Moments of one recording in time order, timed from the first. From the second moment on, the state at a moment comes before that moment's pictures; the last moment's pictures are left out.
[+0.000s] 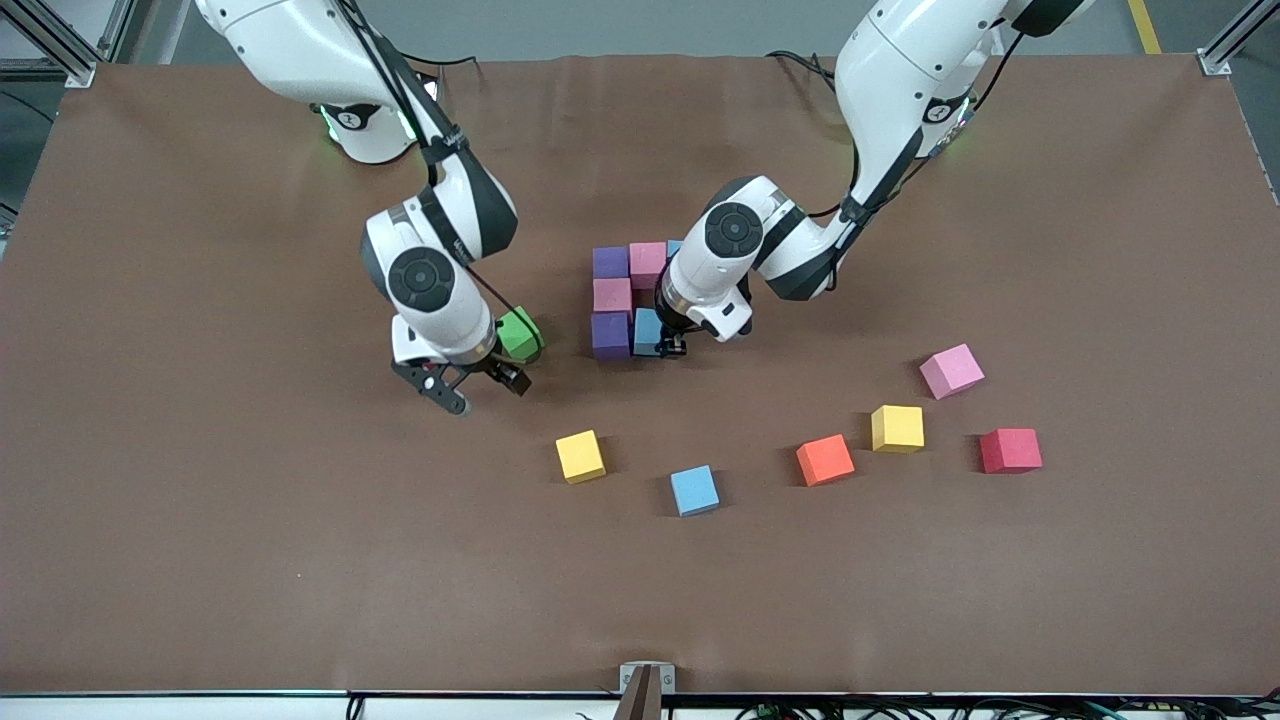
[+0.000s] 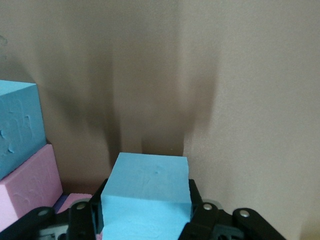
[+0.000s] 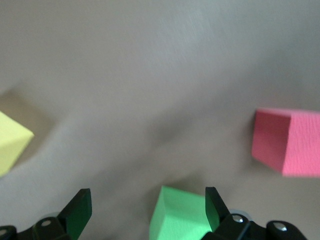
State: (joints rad) left arm -0.44 0.62 -0.38 -1.91 0.02 2.64 -2.36; right arm 0.51 0.40 0.01 -1.97 0.00 2.32 1.15
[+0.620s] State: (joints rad) left arm -0.53 0.64 -0.31 -1.88 0.02 2.64 -2.42; right arm 0.63 0.39 0.01 -2.06 0.00 2.37 1.32
